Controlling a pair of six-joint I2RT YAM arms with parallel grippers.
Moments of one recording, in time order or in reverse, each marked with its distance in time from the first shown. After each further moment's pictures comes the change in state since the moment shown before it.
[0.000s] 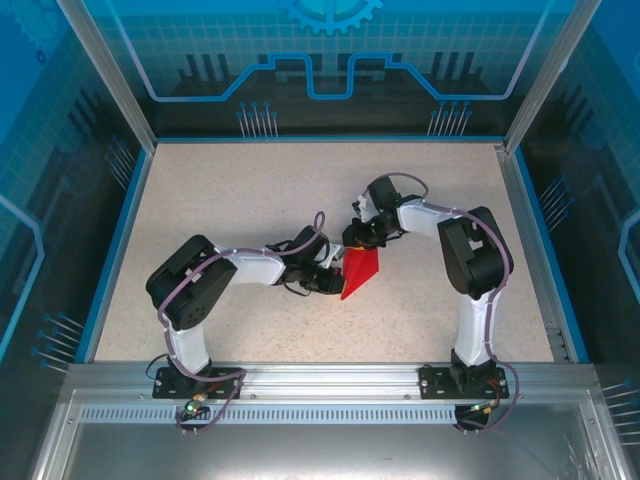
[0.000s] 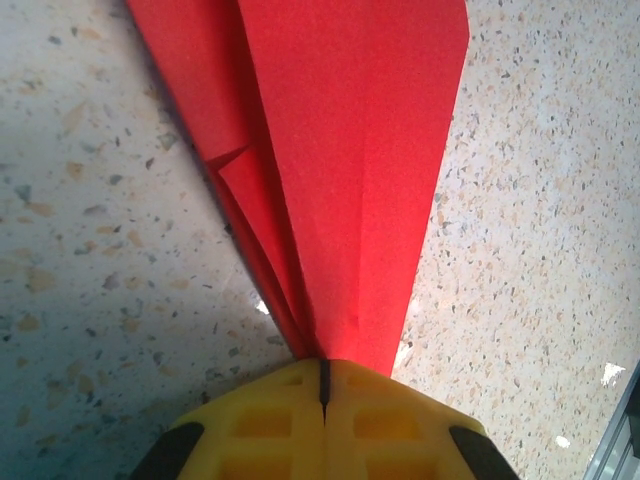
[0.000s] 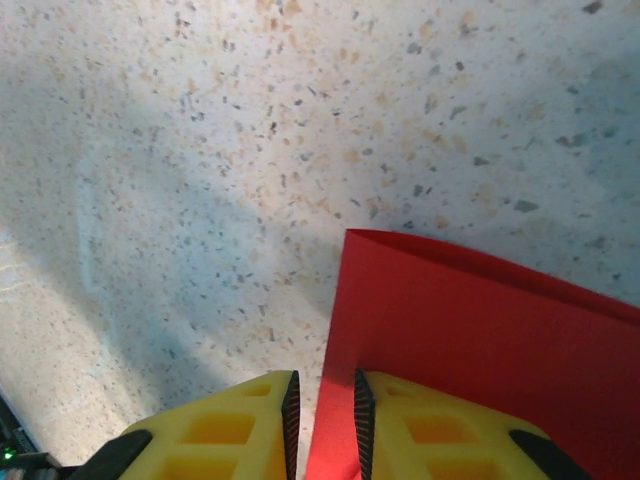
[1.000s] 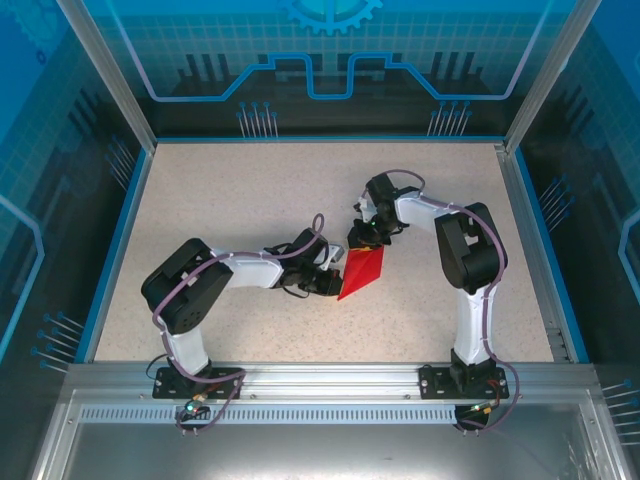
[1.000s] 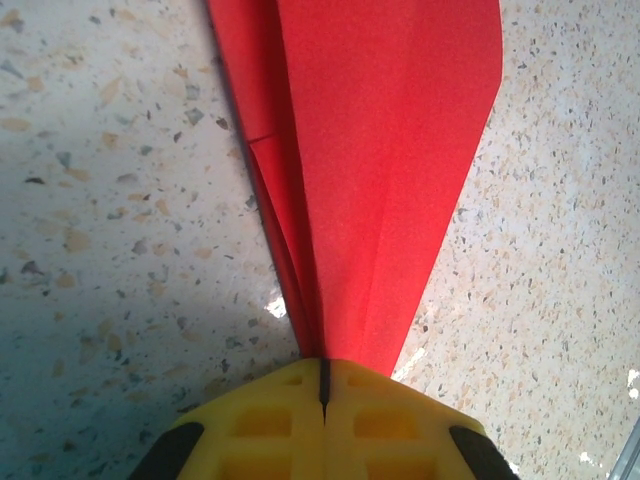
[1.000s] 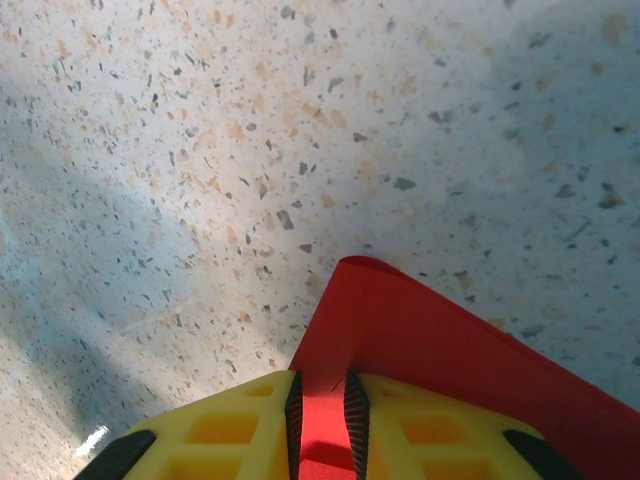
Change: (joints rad) left arm -0.015 -0.036 -0.032 -0.002 -0.057 -0.001; right arm -0.011 0.051 0.103 -0.193 0.099 -0.091
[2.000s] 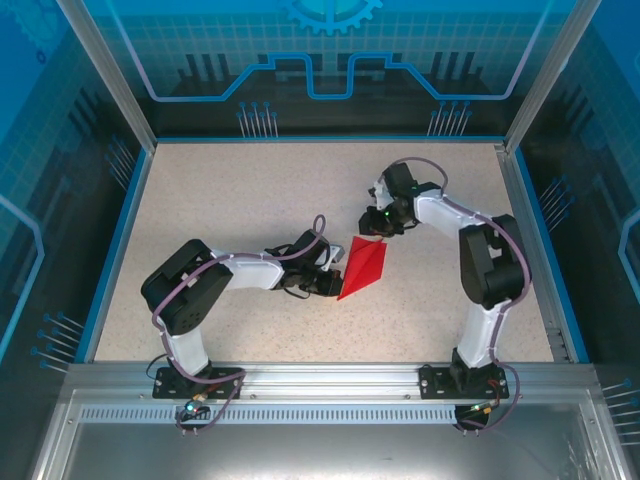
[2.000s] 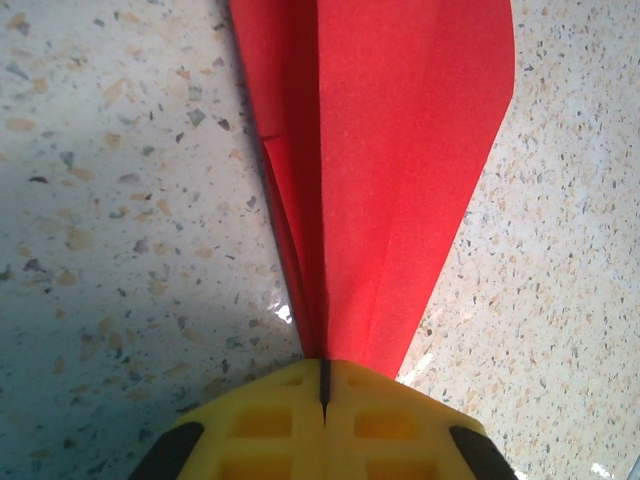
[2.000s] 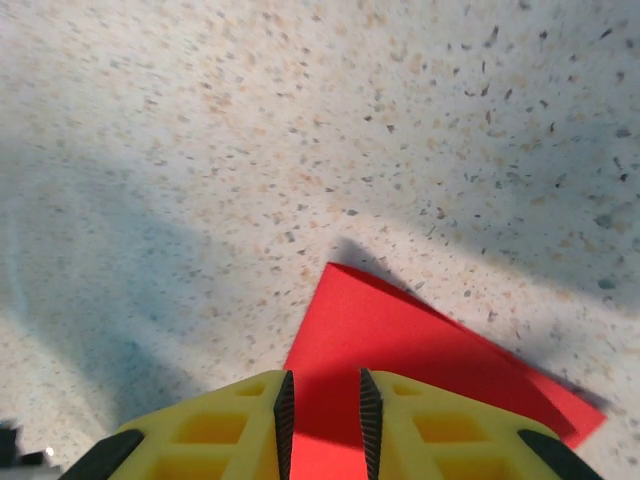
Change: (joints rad) left arm -0.013 0.000 -0.001 0.002 -0.033 -0.007; right arm -0.052 -0.200 -0.078 0.051 0.053 0.012
